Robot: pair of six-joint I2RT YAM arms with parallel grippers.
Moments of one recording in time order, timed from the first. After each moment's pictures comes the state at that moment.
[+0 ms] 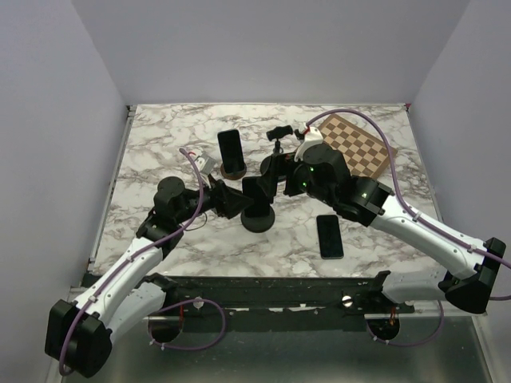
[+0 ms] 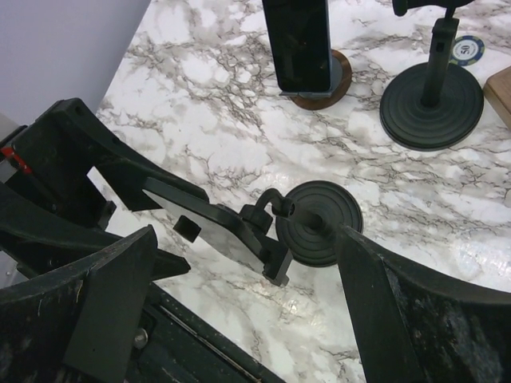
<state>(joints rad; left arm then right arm) -0.44 0.88 0.56 0.21 0.58 -0.54 0.94 1.26 1.28 -0.45 0.25 0.52</state>
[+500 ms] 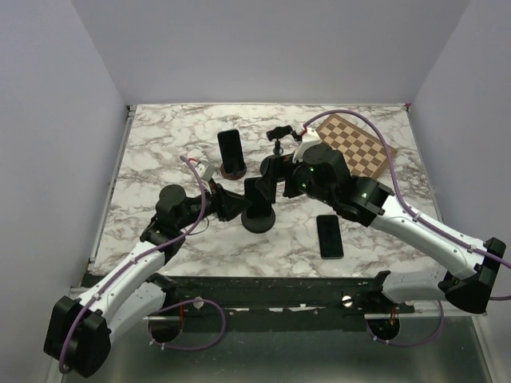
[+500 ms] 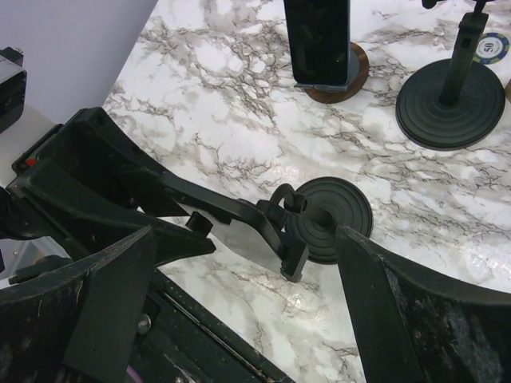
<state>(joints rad) -0.45 0.86 0.45 0.34 0.58 -0.56 0.94 1.26 1.28 -0.45 0.20 0.51</state>
